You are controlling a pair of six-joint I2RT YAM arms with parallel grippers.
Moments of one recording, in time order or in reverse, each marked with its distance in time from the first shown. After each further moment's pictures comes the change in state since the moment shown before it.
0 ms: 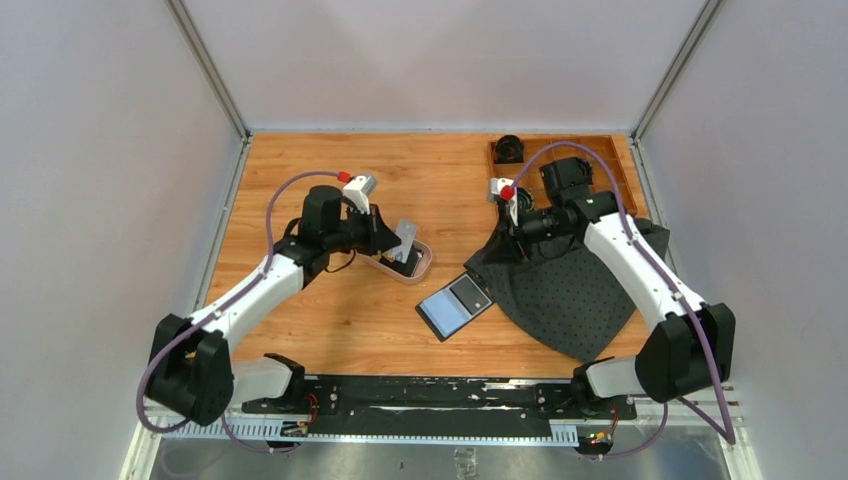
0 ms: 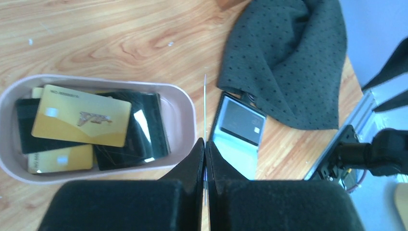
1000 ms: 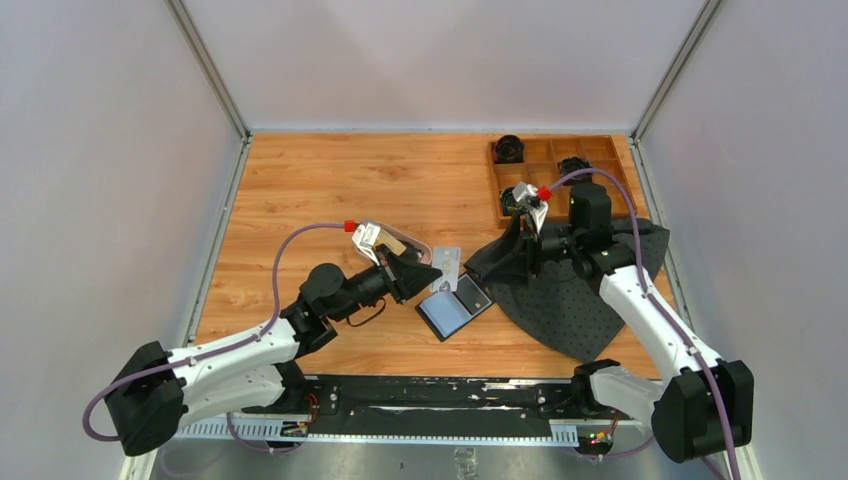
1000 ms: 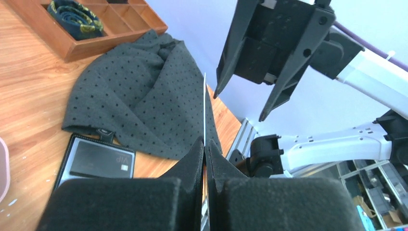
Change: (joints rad) left arm -0.490 -0.346 -0.433 0.717 -0.325 -0.391; right arm -0.057 -0.312 -0.388 0.657 -0.357 0.704
